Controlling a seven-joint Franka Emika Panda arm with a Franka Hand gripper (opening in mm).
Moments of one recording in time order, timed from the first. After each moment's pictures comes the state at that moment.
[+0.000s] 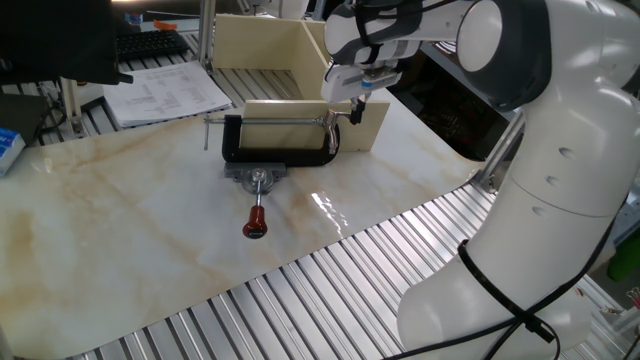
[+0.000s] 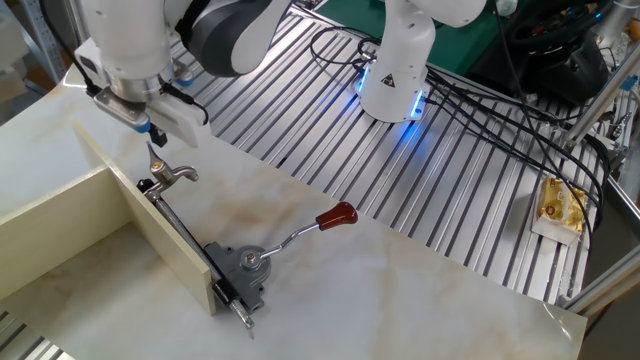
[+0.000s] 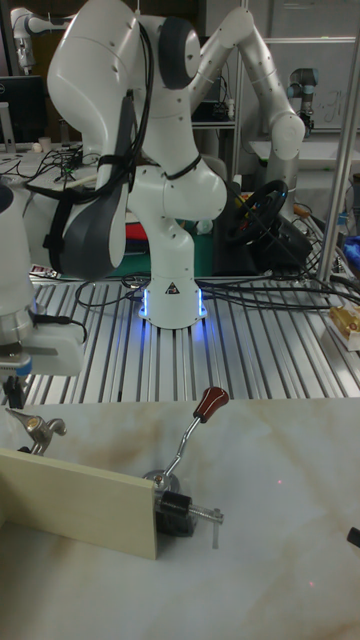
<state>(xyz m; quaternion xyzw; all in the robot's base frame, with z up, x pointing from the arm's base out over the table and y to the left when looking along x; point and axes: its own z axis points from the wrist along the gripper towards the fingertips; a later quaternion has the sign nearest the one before) 0.541 -0.230 0.224 0.02 -1.00 0.06 0.05</state>
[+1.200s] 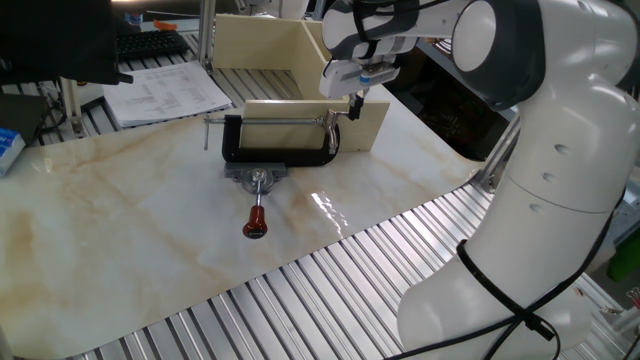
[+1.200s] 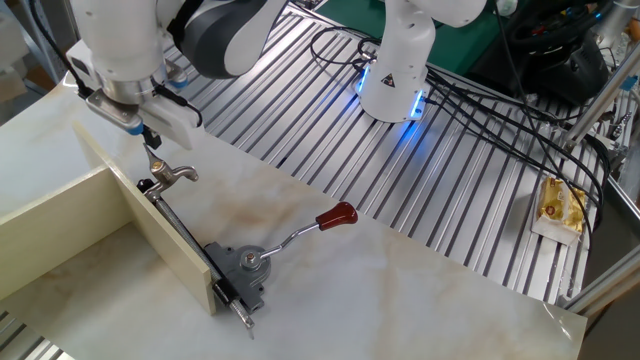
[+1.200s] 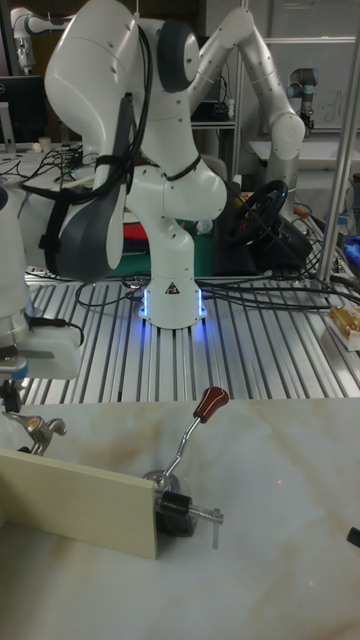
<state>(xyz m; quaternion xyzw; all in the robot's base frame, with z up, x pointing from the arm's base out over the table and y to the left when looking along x) 0.552 -0.232 0.228 0.02 -1.00 0.06 0.05</state>
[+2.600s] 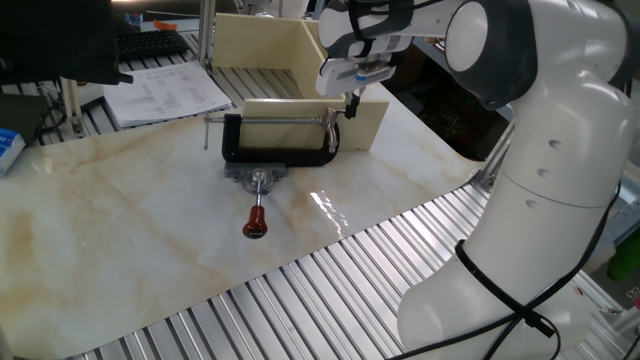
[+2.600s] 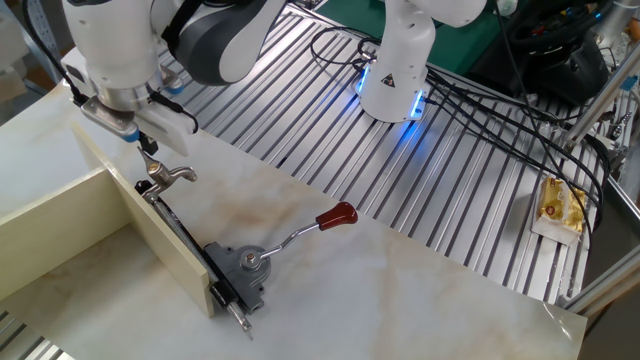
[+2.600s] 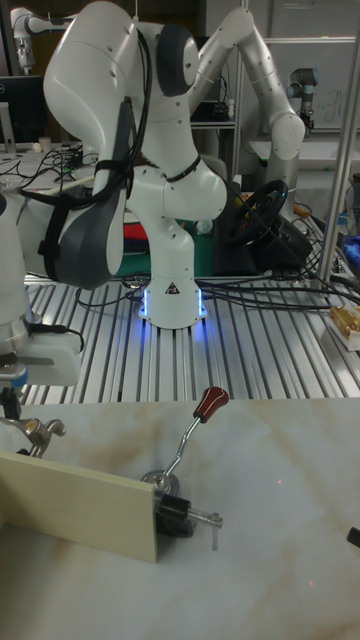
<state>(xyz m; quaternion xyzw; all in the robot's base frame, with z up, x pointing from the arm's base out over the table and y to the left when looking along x) 0.563 -0.230 0.224 0.02 -1.00 0.06 0.05</state>
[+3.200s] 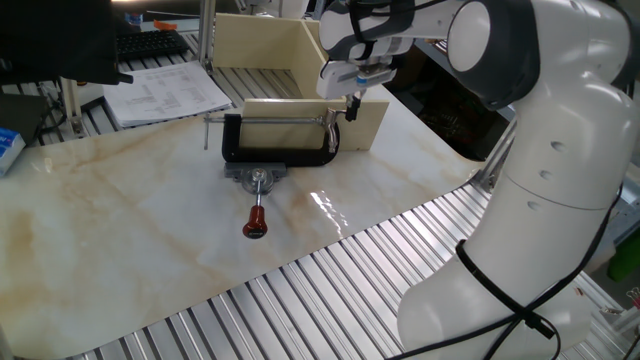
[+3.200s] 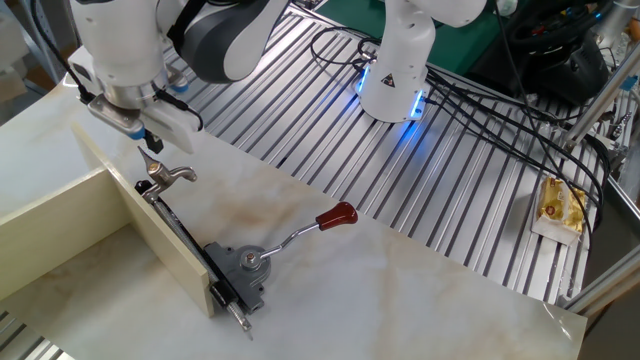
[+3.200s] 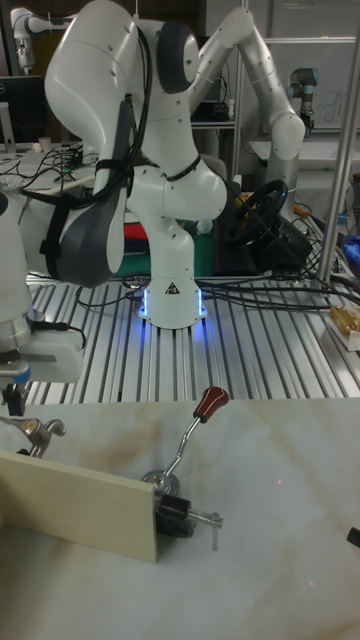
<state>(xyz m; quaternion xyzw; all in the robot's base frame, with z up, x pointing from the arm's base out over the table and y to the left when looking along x) 0.552 -0.229 0.220 0.02 -1.00 0.05 0.05</state>
